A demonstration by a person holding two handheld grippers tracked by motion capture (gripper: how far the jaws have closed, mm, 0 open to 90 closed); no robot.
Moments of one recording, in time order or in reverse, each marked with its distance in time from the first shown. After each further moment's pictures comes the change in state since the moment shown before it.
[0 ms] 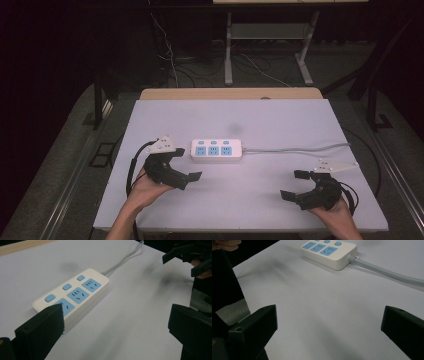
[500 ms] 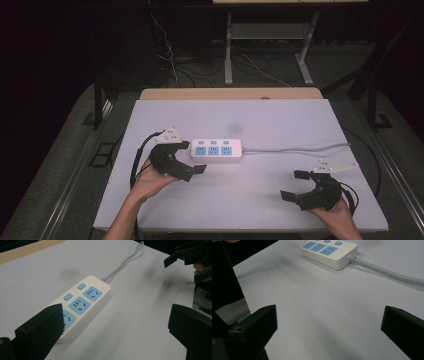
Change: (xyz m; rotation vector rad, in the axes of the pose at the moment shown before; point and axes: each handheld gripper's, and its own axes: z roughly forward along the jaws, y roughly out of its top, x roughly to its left) left arm 0.005 0.022 0.011 0.023 -0.004 0.026; right arm 0.001 0.000 0.000 0.002 -0.001 -0.006
